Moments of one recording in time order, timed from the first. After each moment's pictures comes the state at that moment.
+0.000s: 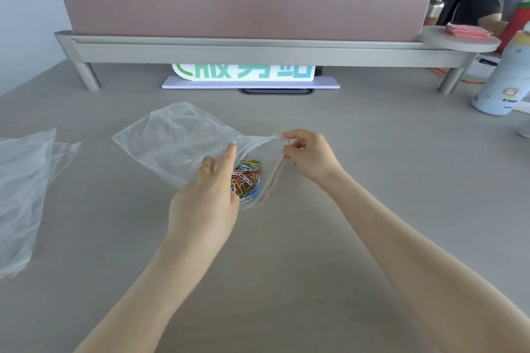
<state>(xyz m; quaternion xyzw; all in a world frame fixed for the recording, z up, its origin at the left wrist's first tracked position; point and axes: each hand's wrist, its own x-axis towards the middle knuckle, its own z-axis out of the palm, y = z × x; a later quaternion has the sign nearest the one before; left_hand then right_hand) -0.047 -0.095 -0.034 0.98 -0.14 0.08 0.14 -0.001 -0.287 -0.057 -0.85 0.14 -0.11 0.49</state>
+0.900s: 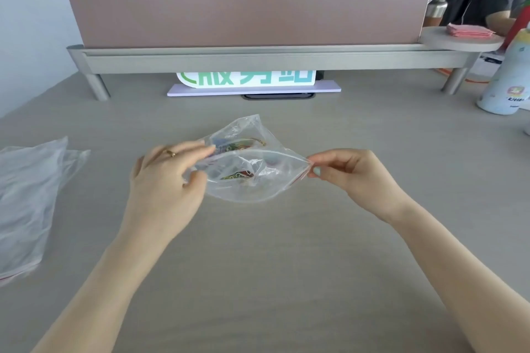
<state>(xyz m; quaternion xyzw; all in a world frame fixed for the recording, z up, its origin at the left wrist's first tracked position) -0.030 -0.058 -0.014 0.91 -0.18 0.20 0.32 -0.092 -0.313 -0.022 -0.80 0.01 -0.08 0.59</state>
